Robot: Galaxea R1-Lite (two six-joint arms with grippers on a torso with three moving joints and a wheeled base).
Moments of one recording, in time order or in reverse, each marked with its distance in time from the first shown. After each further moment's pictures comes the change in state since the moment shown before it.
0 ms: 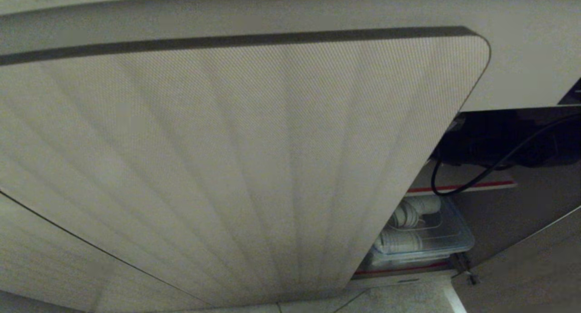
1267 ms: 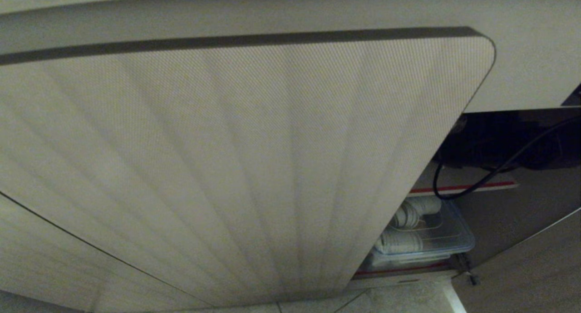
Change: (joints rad) left arm 0.000 0.000 0.000 0.000 0.000 0.000; right arm 0.002 -0.024 0.040 -0.005 0.002 -0.005
